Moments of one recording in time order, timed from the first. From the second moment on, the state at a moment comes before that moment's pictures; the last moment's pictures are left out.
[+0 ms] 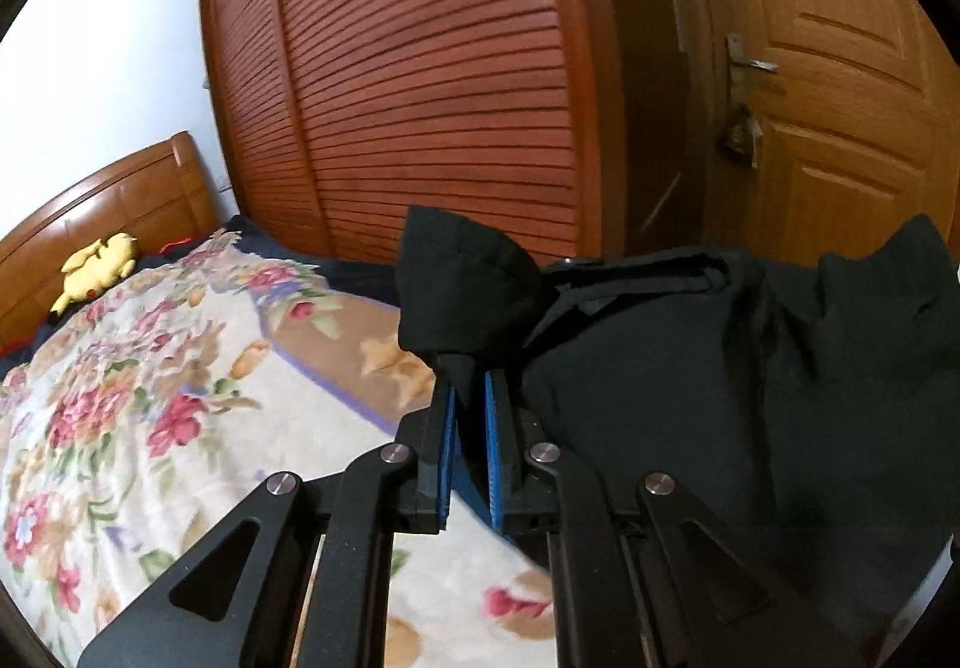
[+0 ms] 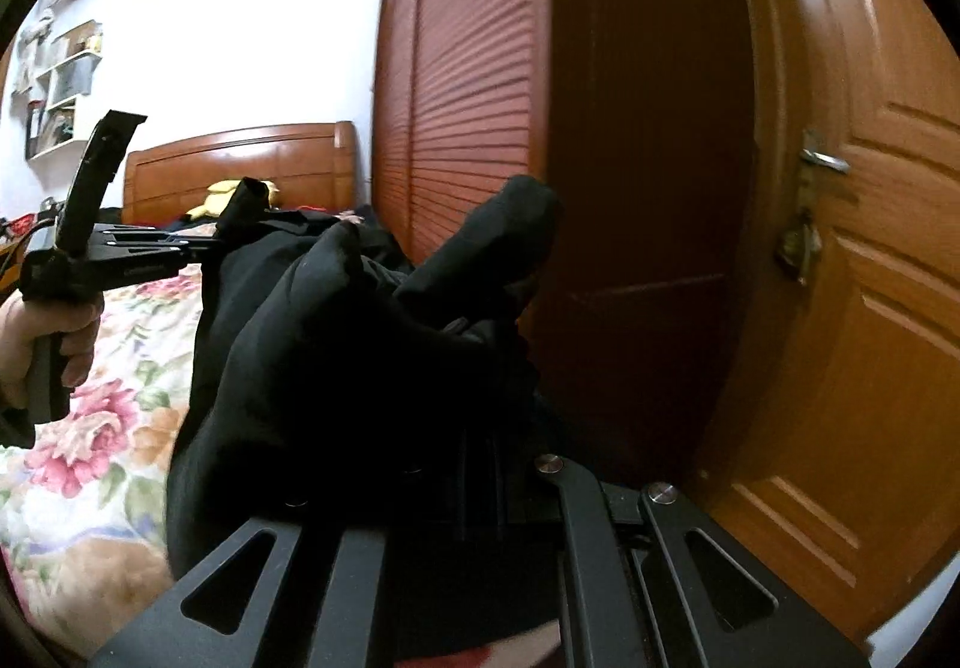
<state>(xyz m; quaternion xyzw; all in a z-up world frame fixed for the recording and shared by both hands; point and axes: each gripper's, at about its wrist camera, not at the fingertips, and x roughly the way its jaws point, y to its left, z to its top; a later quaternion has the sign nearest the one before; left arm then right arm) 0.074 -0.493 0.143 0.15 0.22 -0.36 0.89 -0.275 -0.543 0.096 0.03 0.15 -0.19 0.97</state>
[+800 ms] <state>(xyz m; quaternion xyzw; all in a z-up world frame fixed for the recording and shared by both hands) 0.029 -0.451 0.086 0.13 0.26 -0.40 0.87 -0.349 -0.454 0.148 0.03 0.14 -0.26 0.95</state>
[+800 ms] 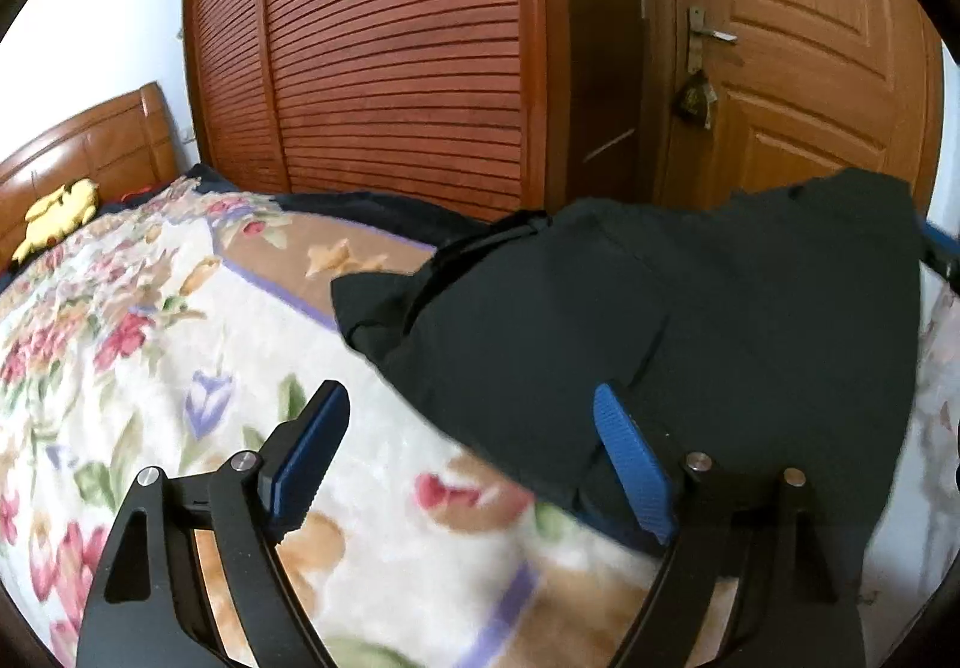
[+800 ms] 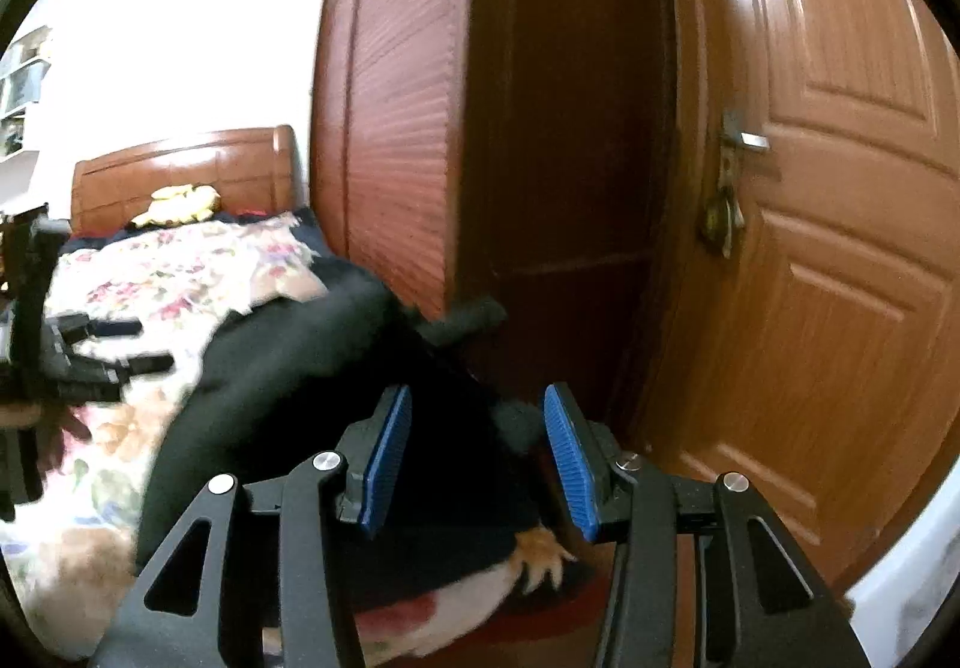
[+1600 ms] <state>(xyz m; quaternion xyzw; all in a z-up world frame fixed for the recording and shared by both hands) -0.018 -0.315 0.059 0.14 0.23 -0.36 0.89 -0.271 -0.483 0.129 0.04 0.25 -0.20 0.95</state>
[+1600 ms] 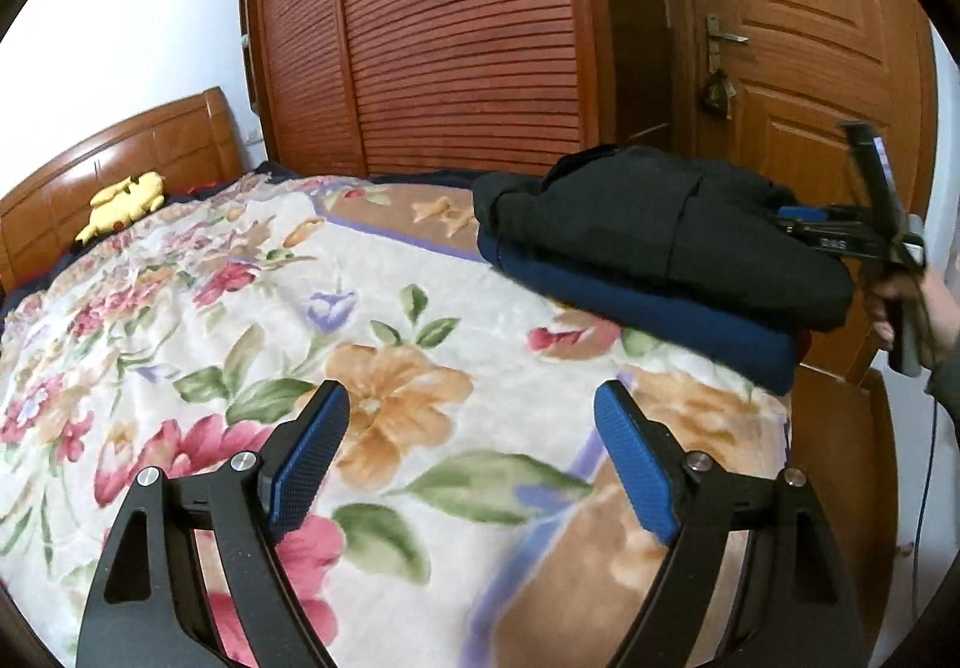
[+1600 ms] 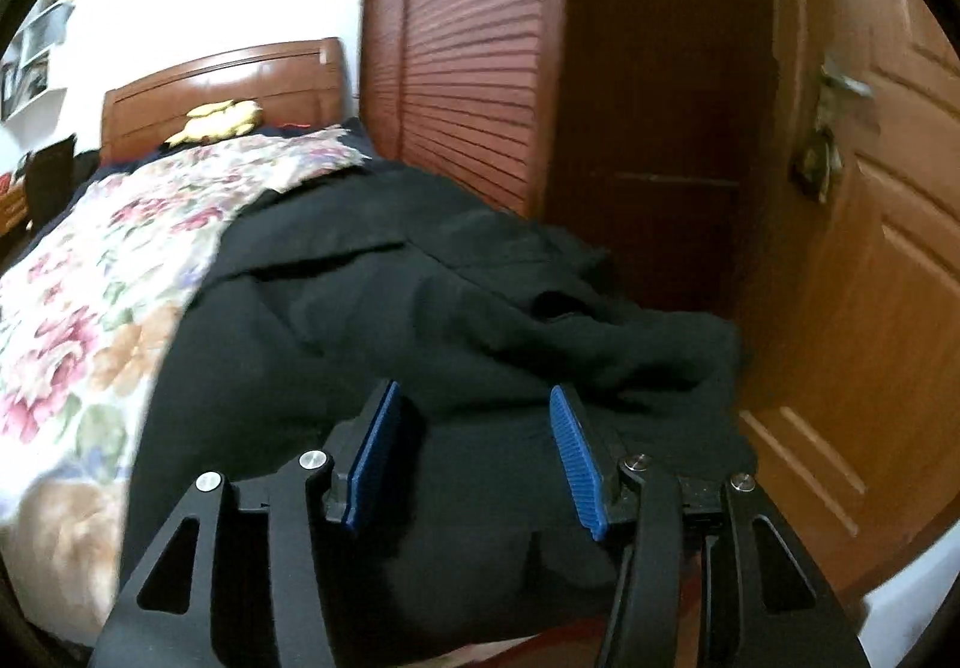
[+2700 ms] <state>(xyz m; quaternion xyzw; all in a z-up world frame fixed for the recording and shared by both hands) -0.095 -0.285 0.063 0.11 0.21 -0.37 0.90 -0.313 -0.369 0.153 0.01 0.23 -0.18 0.96</state>
